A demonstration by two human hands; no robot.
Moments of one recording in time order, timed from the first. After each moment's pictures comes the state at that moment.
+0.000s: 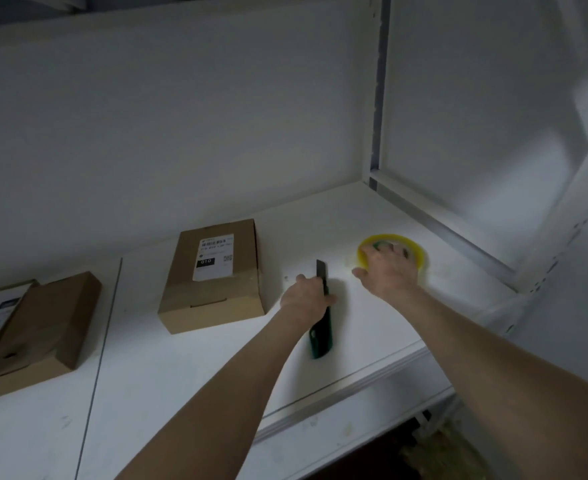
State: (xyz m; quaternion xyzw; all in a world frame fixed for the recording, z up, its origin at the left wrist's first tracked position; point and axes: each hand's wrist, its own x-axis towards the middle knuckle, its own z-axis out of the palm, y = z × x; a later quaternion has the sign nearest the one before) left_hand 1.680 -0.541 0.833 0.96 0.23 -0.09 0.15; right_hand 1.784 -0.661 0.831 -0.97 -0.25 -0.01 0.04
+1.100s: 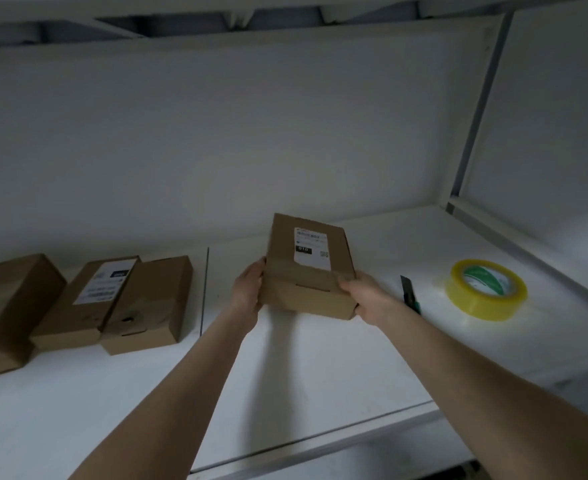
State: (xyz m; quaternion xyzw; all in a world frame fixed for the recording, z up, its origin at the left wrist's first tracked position) left_hand 1.529 -0.360 0.860 0.56 0.35 0.24 0.71; right_hand 1.668 -0.497 0.836 -0.70 -0.09 0.37 0.61
